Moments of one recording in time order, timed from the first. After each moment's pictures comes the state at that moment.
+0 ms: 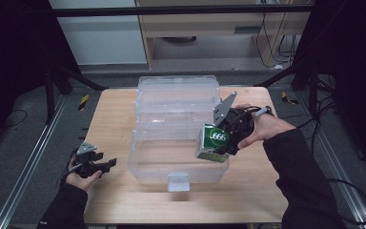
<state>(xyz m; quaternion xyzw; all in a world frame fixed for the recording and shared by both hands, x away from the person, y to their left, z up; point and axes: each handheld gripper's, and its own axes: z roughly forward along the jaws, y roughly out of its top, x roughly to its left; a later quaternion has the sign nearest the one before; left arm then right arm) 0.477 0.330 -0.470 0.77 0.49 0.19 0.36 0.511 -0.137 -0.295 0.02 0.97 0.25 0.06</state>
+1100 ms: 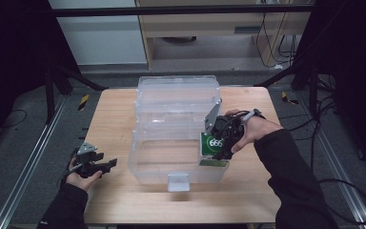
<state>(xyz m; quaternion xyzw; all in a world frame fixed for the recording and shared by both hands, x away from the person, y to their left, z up) 0.478 0.330 -0.471 0.77 0.49 0.18 0.36 0.520 -0.119 -0.323 0.00 0.98 0.17 0.05</state>
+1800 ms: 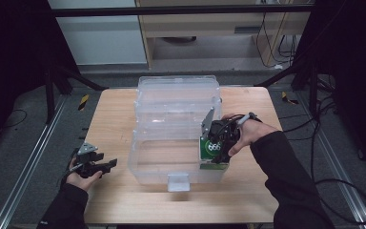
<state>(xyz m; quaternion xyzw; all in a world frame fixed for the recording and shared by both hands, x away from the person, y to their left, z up) 0.478 0.329 -0.472 0.77 0.49 0.18 0.36 0.520 -0.111 -0.338 0.00 0.99 0.15 0.04</state>
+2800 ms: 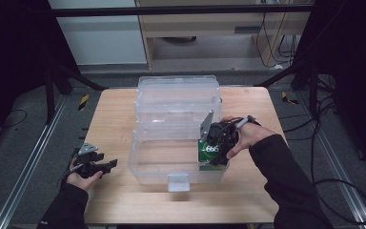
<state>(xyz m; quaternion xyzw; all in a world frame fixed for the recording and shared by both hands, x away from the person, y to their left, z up) 0.478 0.329 -0.472 0.77 0.49 0.18 0.36 0.515 -0.108 -0.344 0.00 0.99 0.16 0.05</state>
